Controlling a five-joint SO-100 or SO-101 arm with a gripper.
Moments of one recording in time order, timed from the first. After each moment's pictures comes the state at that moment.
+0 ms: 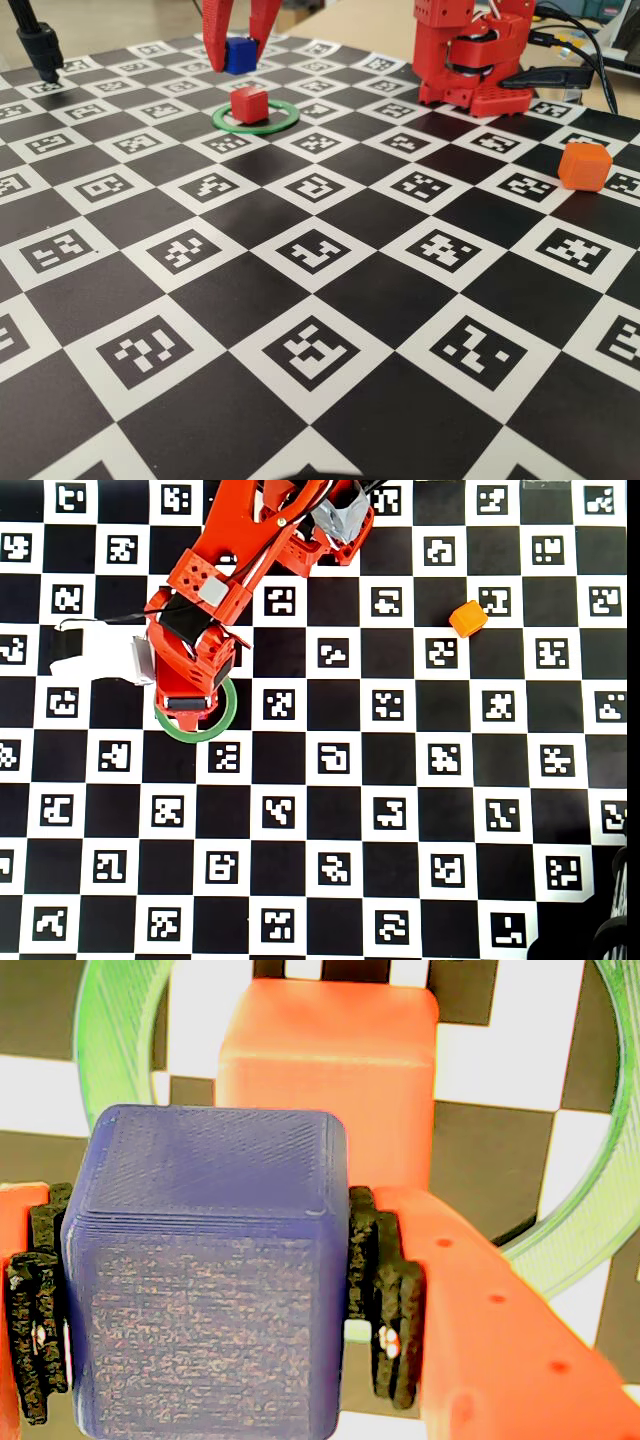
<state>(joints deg) 37.8 94.6 107.4 64.8 -40.5</state>
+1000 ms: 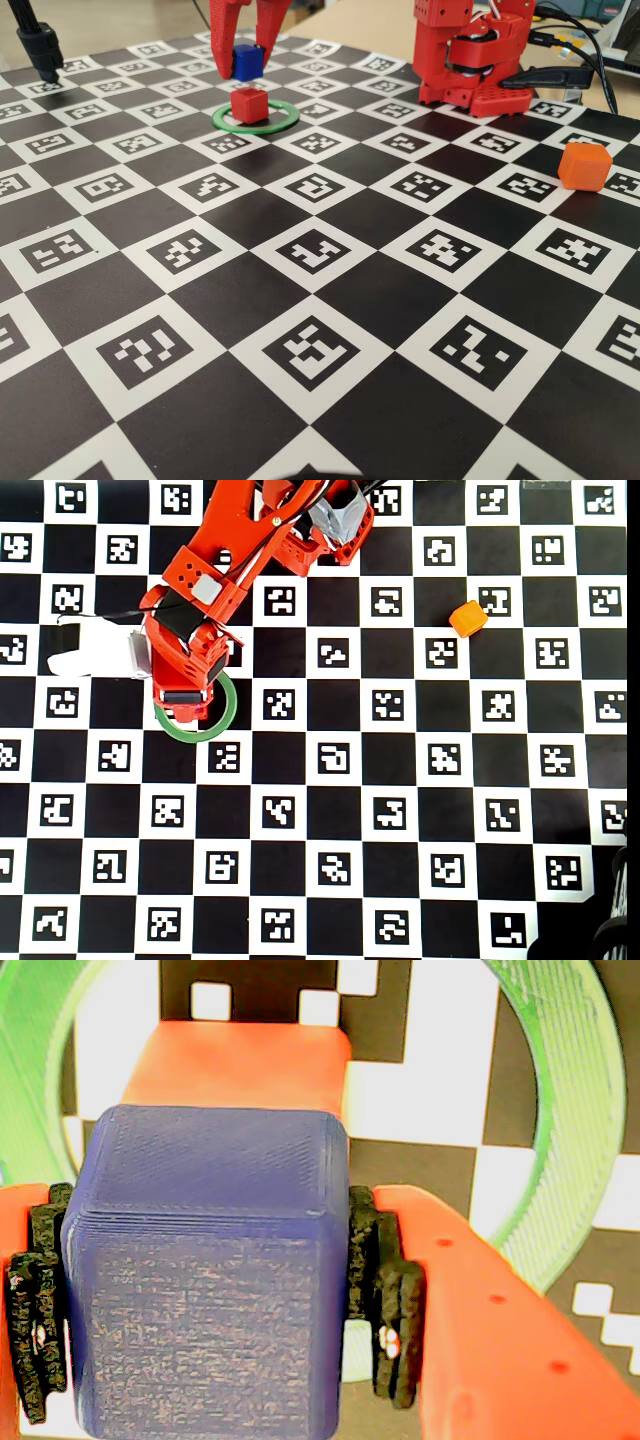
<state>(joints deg) 39.4 94.6 110.7 62.5 -41.2</state>
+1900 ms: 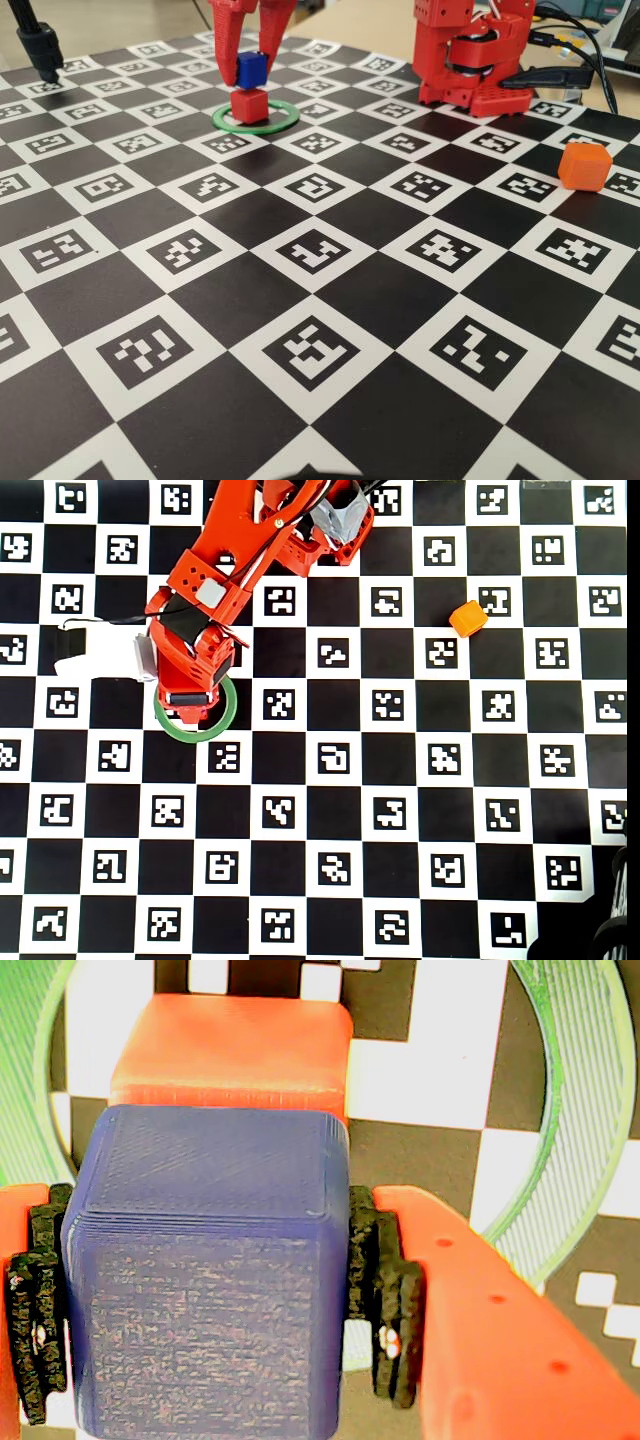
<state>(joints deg) 38.3 94.6 112.9 60.6 -41.2</state>
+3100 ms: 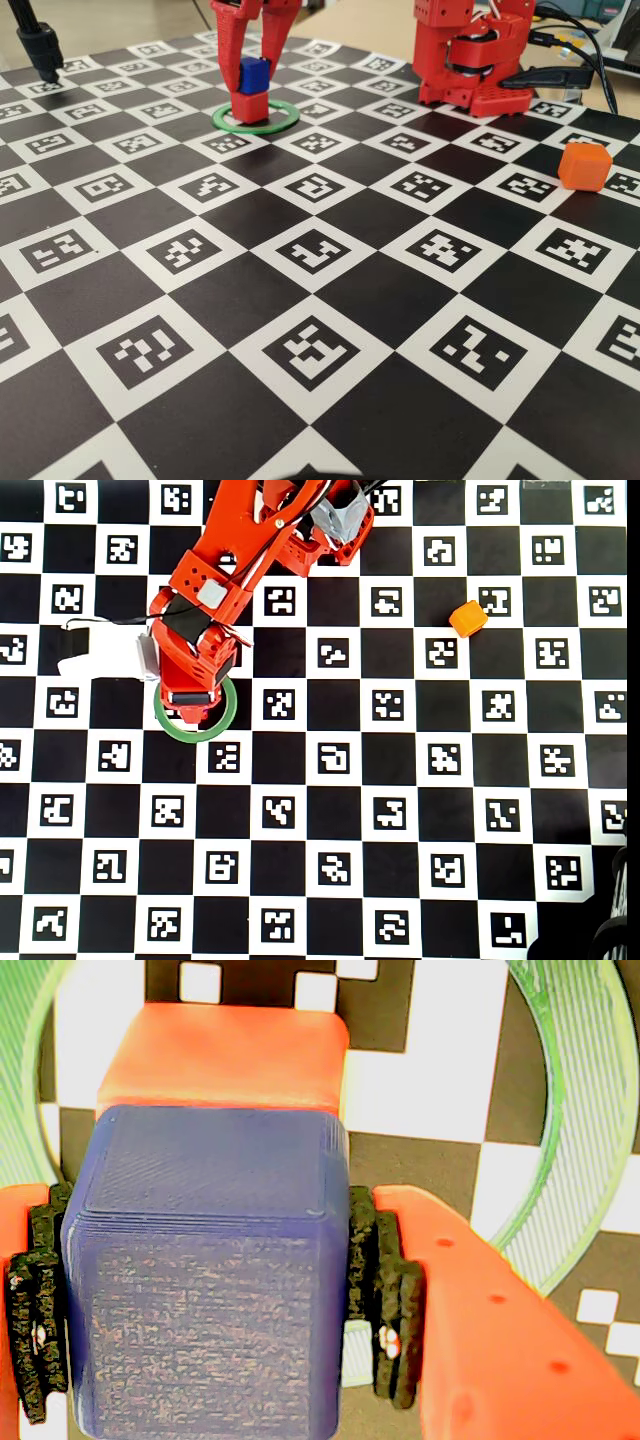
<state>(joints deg) 38.3 94.6 115.4 58.4 -41.2</state>
